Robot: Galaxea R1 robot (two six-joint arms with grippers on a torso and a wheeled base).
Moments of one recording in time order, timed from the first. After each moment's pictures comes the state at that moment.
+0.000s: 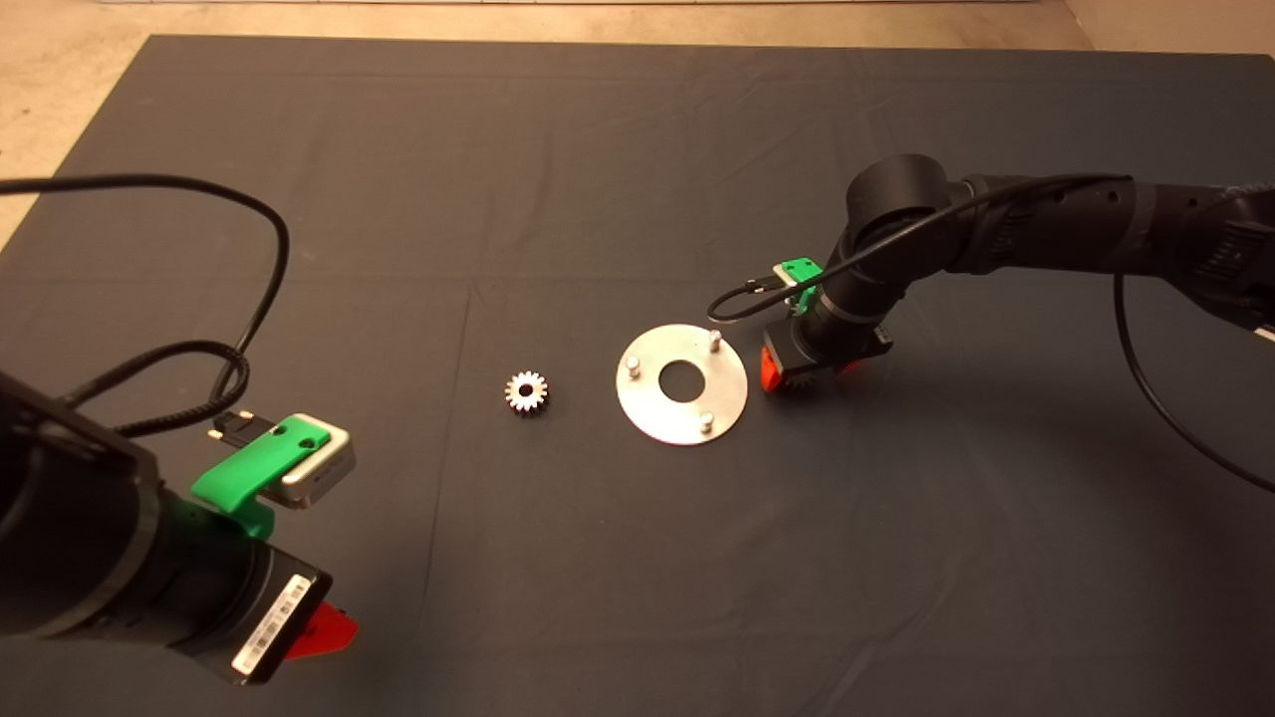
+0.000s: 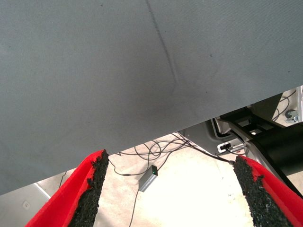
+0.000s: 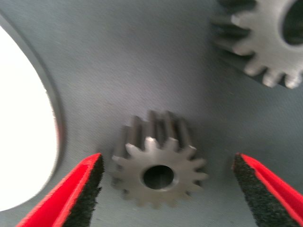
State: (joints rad) left arm -0.55 2.06 -0.34 0.11 1.52 -1.35; right arm 0.30 2.64 -1.27 -0.34 -1.52 1.20
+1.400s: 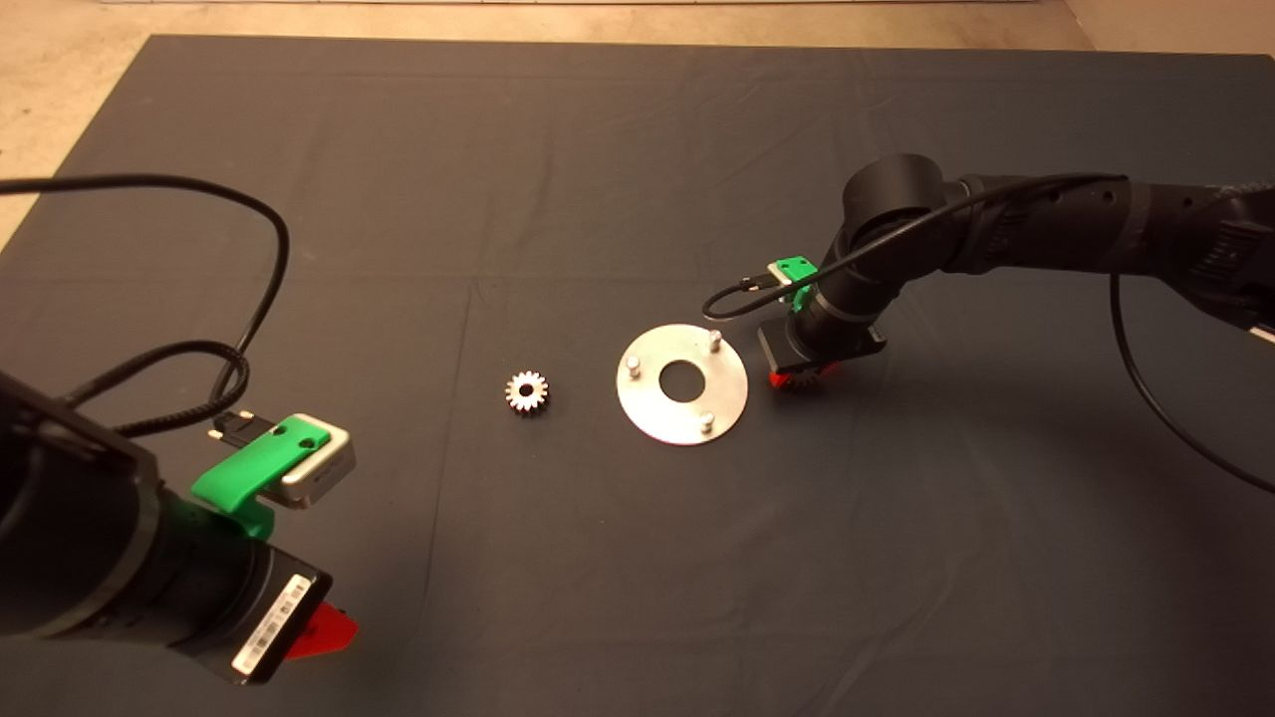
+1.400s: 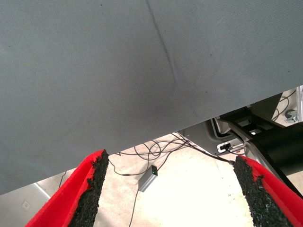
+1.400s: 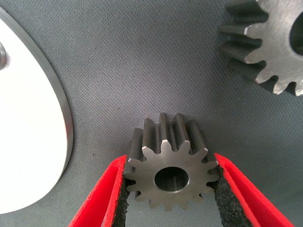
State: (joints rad) left arm -0.55 2.06 -0.34 0.11 1.52 -1.35; right arm 0.30 2.64 -1.27 -0.36 -1.50 1.20
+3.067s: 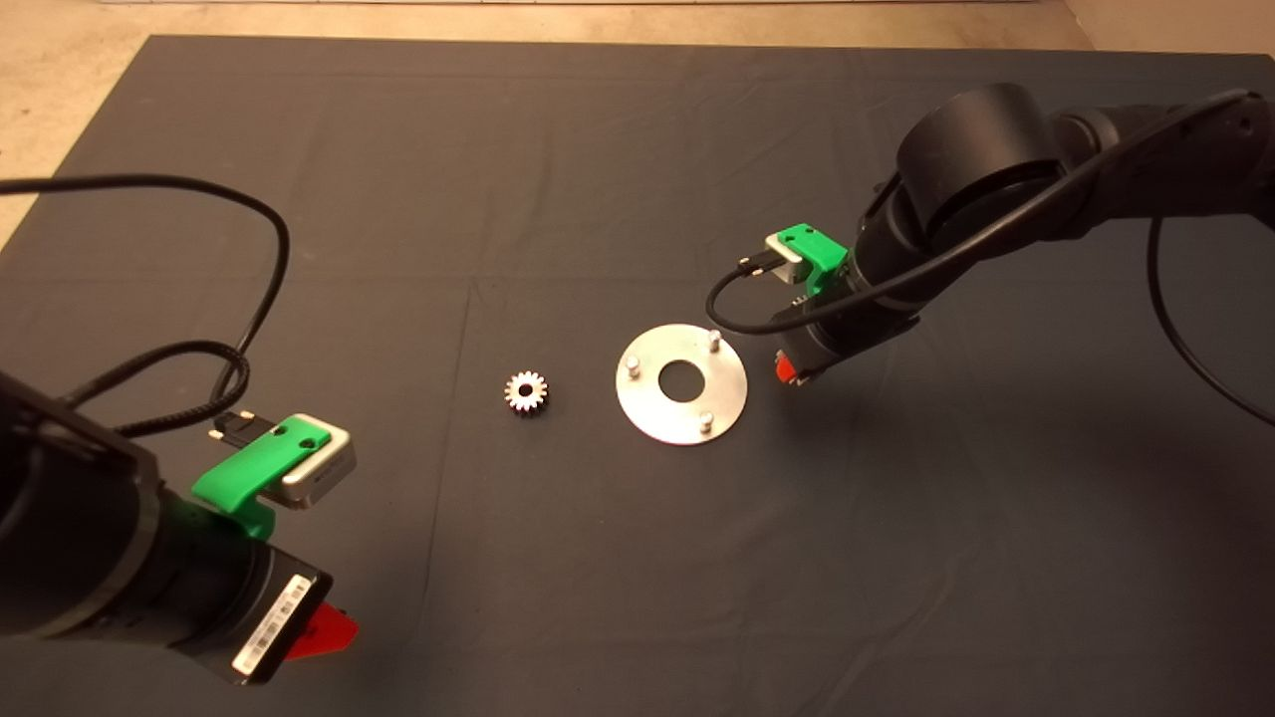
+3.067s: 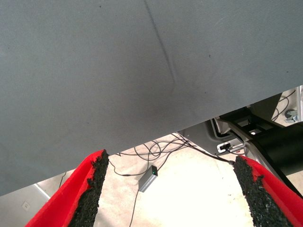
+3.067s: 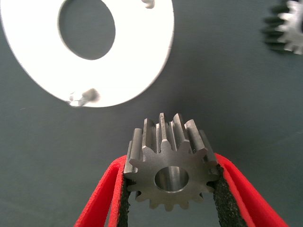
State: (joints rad) left arm -0.55 2.06 -0.34 0.11 1.51 -1.35; right arm 0.45 2.64 -1.00 -0.25 -1.53 1.22
